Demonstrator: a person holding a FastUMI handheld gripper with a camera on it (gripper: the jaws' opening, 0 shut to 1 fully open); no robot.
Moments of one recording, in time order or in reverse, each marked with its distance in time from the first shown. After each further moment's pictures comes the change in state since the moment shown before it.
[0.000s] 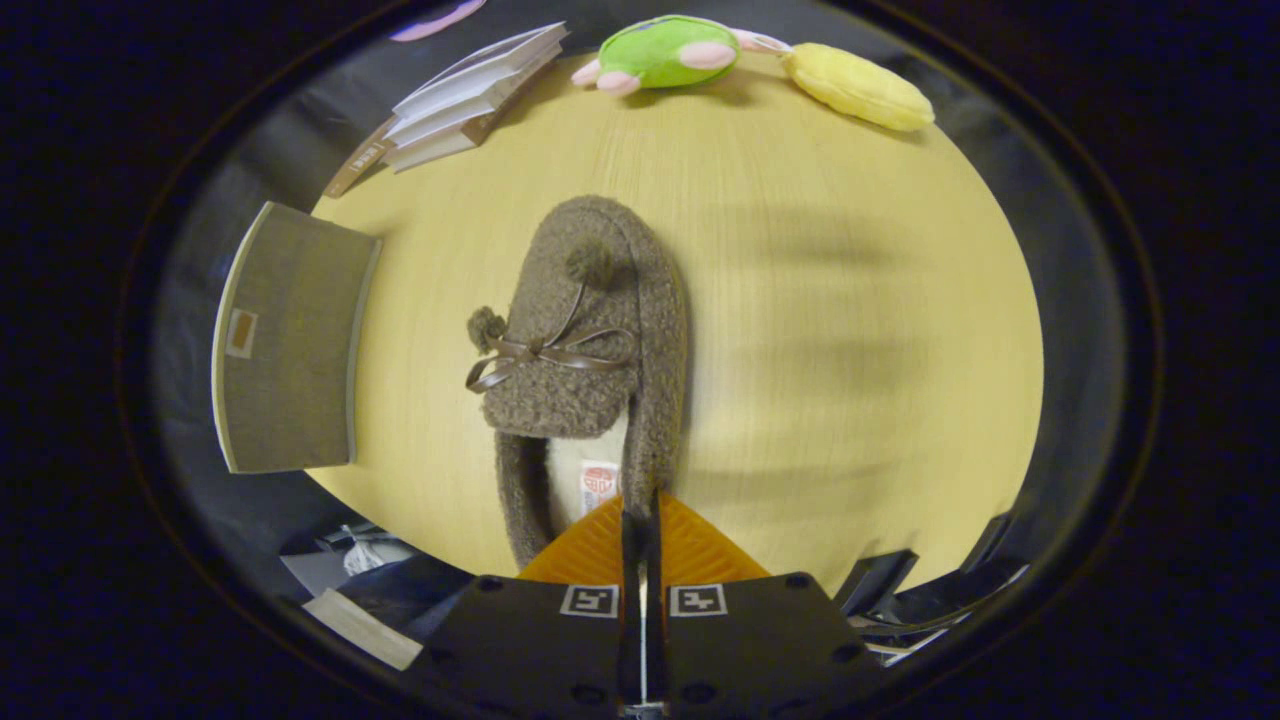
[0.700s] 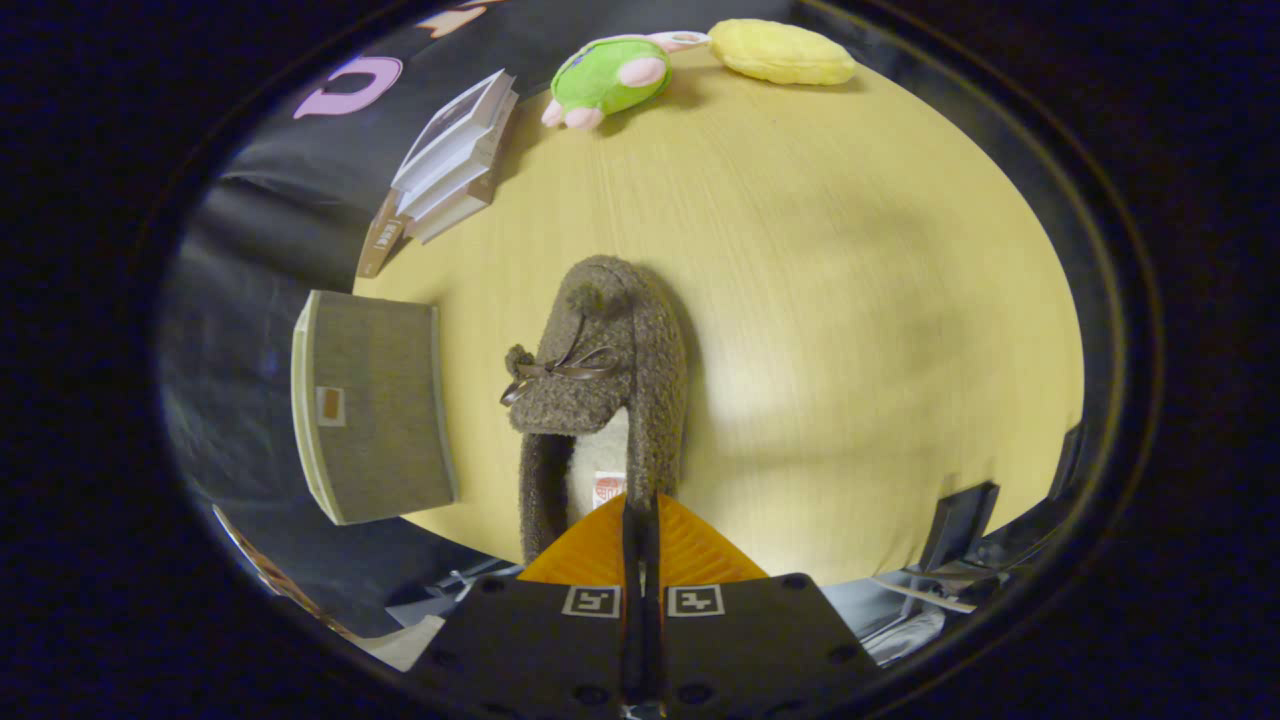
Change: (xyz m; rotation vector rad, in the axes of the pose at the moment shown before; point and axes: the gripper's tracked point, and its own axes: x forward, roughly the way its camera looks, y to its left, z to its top) arm -0.039 0.043 -0.006 0.280 -0.026 0.261
